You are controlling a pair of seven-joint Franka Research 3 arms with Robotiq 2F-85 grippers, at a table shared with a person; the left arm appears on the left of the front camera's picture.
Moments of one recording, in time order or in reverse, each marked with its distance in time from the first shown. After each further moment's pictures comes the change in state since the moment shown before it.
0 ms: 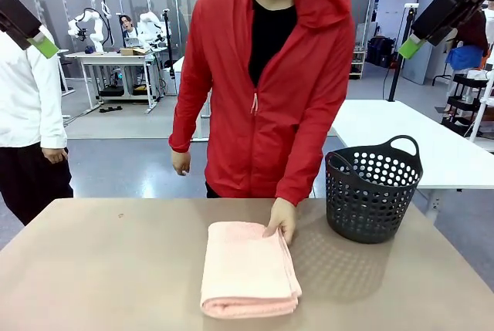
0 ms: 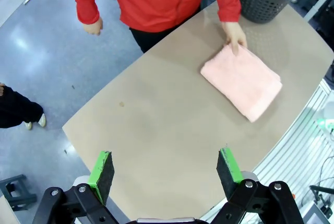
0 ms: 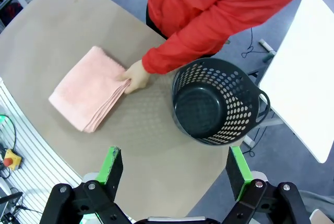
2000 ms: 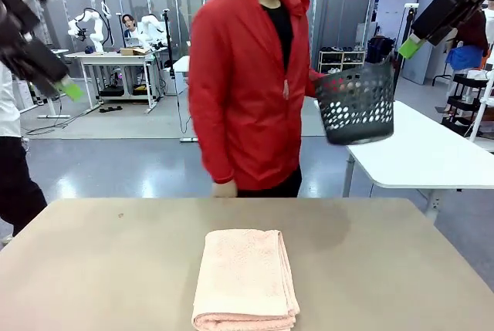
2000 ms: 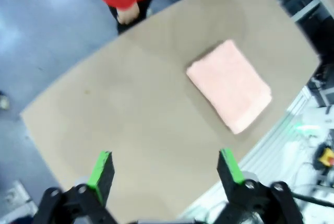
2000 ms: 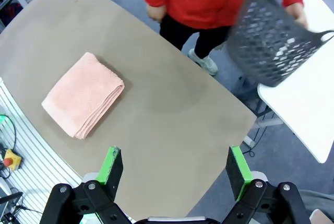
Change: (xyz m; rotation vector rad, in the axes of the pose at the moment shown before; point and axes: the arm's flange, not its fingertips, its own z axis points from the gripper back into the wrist) left arm -0.029 0.004 -0.086 -0.155 0.060 0.156; right arm 0.000 0.000 0.000 0.000 -0.001 0.000
